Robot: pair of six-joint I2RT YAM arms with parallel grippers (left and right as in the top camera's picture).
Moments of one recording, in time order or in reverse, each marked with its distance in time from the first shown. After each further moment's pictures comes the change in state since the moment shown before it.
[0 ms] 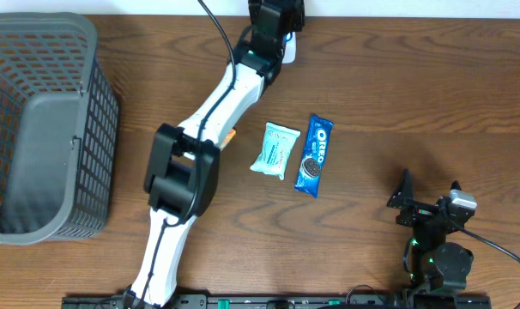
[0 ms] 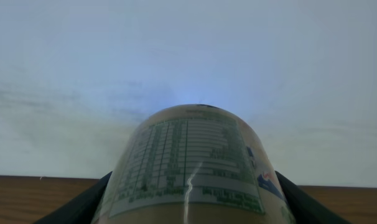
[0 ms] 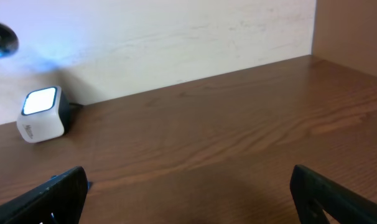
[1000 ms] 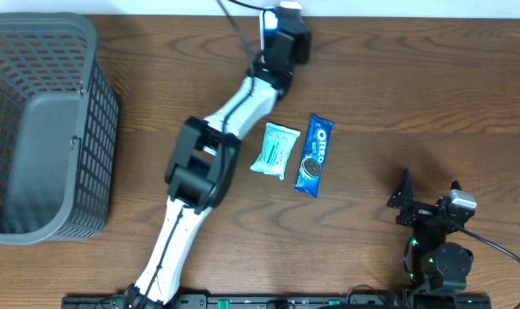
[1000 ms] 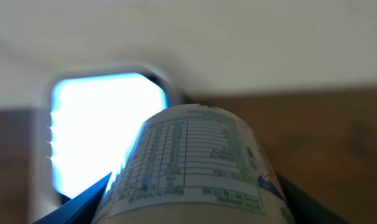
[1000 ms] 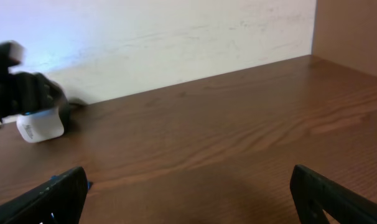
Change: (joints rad) left arm -0.064 0.151 0.000 -0.083 0.068 0.048; right arm 0.000 0.000 0.000 0.000 0.000 0.000
